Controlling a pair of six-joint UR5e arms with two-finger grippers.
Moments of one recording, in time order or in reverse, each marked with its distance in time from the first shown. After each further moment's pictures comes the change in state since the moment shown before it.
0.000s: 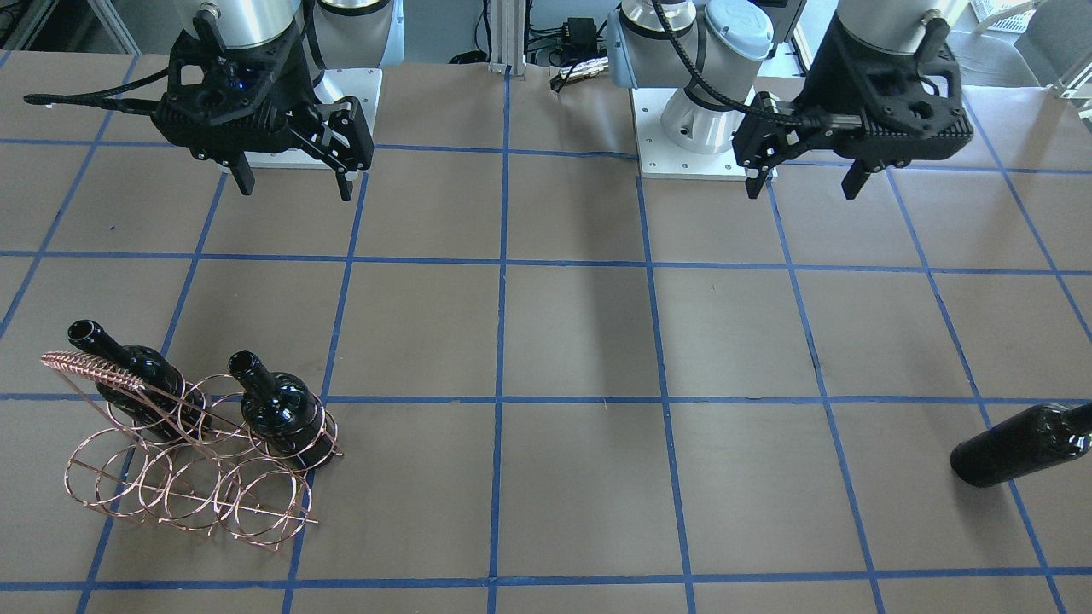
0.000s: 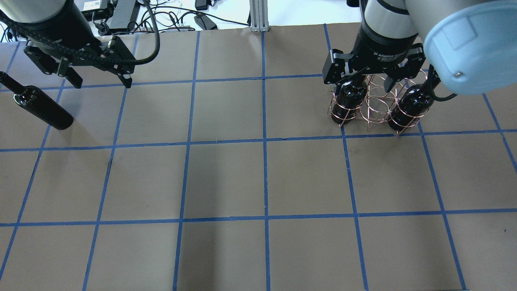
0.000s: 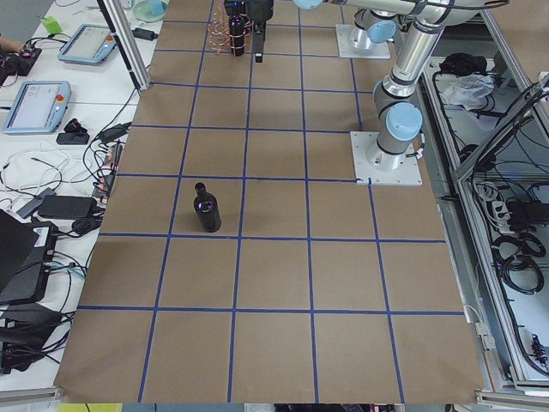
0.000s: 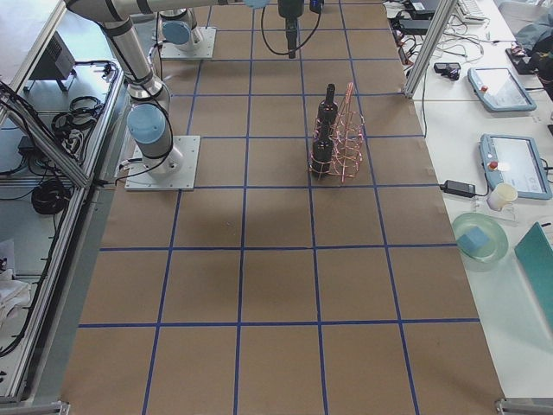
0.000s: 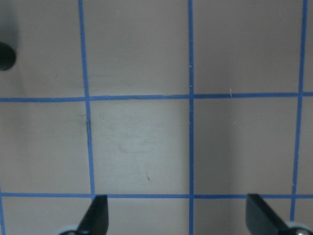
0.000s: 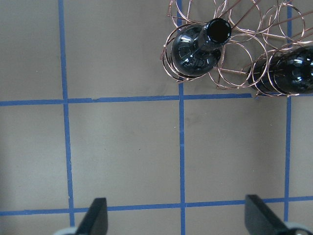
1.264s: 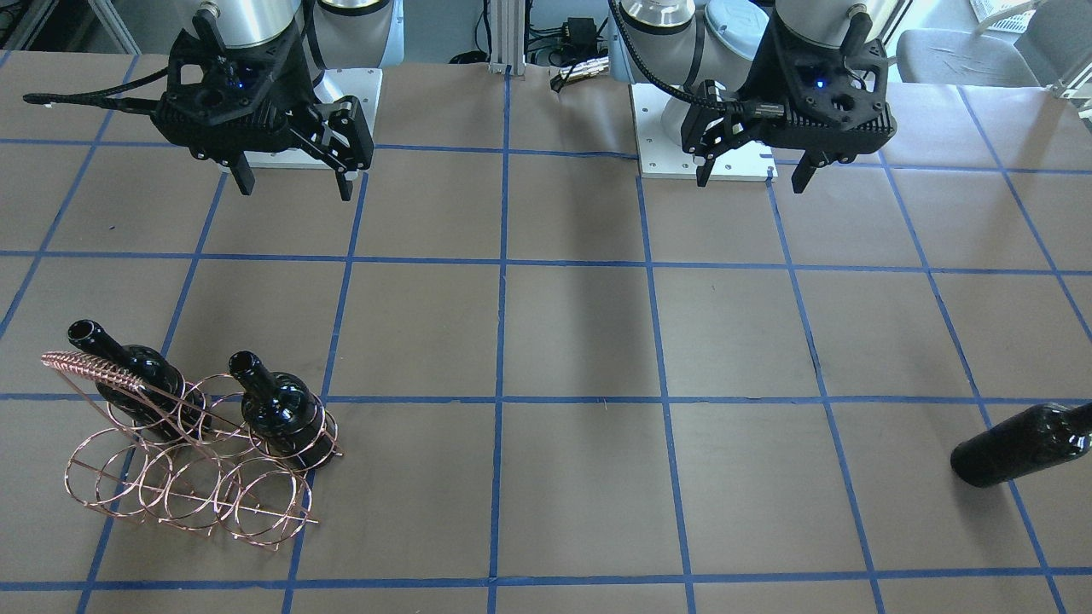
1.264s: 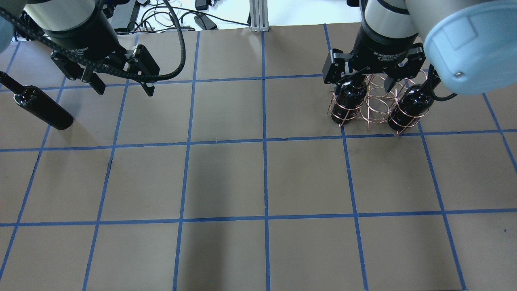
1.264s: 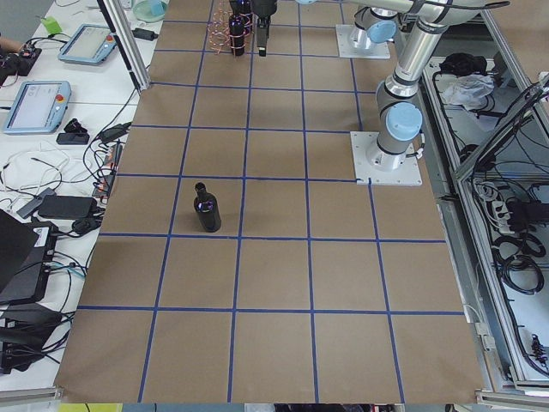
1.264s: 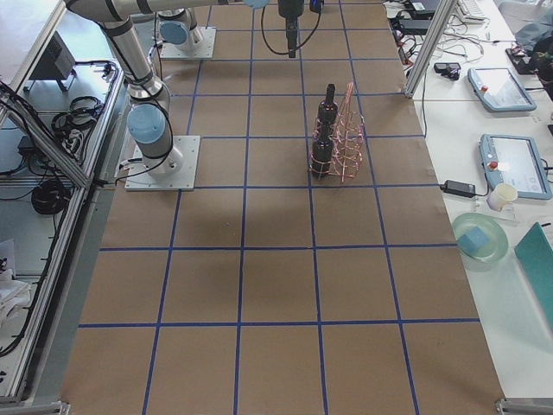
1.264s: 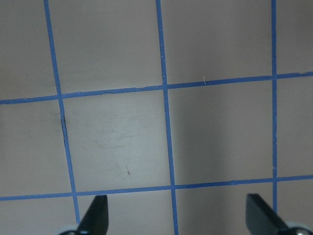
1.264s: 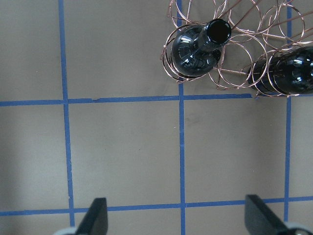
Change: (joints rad) left arm -0.130 0.002 -0.015 -0.020 -0.016 -0.037; right arm 0.000 0.000 -0.001 0.000 0.000 0.000
